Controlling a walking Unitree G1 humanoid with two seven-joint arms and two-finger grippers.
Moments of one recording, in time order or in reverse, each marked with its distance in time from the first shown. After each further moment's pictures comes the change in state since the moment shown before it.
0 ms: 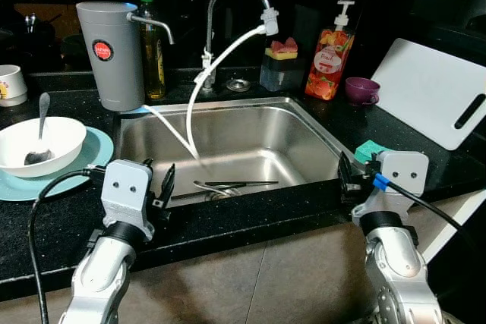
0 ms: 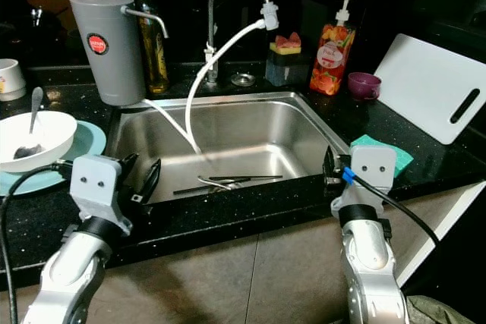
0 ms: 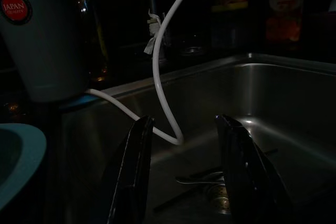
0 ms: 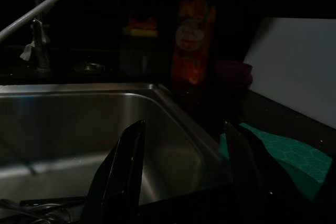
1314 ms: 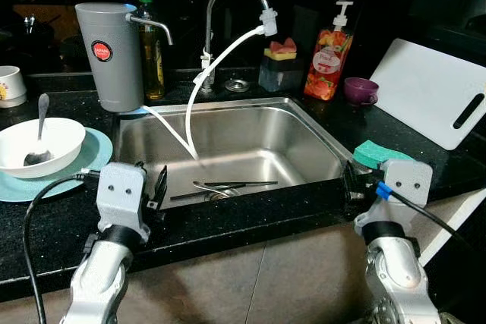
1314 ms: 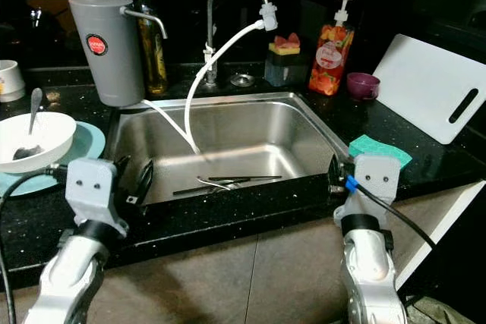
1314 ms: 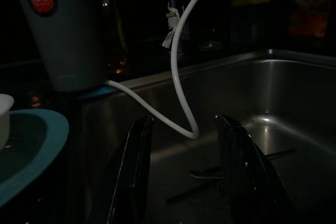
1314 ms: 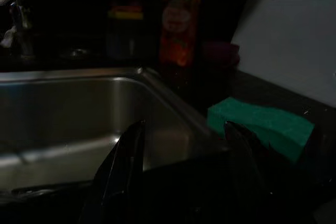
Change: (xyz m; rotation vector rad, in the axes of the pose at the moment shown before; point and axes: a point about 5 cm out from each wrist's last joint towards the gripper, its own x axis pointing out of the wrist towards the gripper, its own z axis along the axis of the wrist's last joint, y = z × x) left arm -0.010 0.001 -0.004 0.021 0.021 0.075; right arm -0.014 0.000 -0.015 0.015 0.055 -0.050
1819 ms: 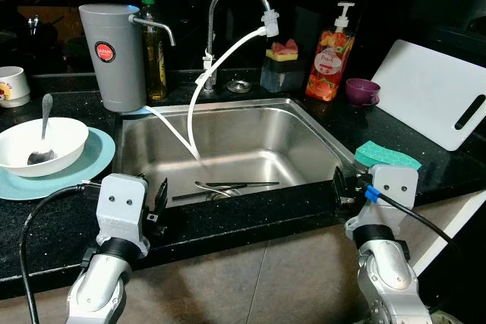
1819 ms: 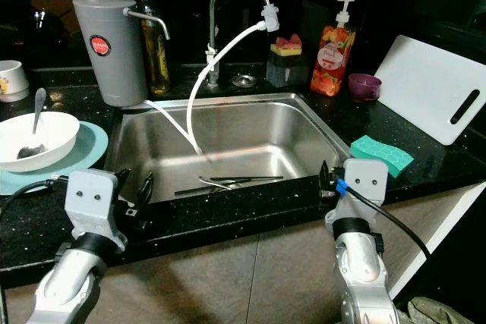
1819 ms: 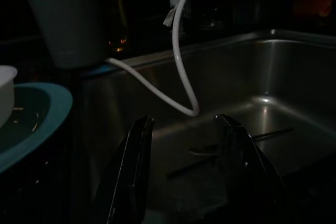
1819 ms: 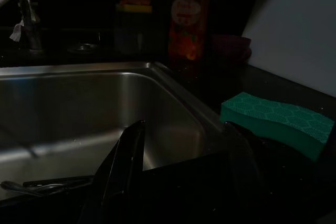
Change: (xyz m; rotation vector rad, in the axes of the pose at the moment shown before) left arm -0.011 0.002 -0.006 -0.014 0.080 0.002; right arm 0.003 0.003 -0.003 0.006 0.022 0.007
